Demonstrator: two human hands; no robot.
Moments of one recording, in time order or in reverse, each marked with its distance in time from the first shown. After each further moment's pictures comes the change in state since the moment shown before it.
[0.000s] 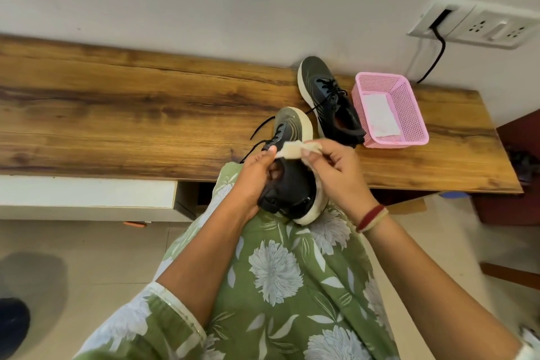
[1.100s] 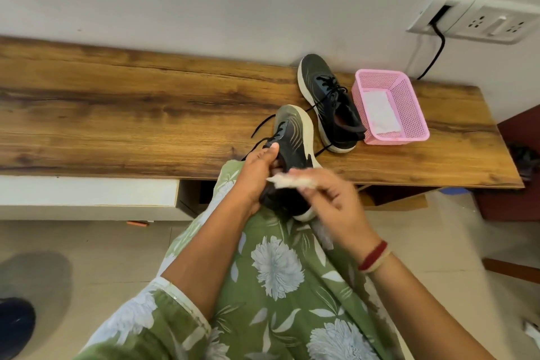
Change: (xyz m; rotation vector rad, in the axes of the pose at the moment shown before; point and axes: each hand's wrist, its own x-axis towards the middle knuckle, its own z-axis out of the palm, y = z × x) left_hand 0.002 0.001 -0.002 0.080 0.018 -0.022; right_hand -0.049 0.000 0.012 -0.009 0.007 -0.092
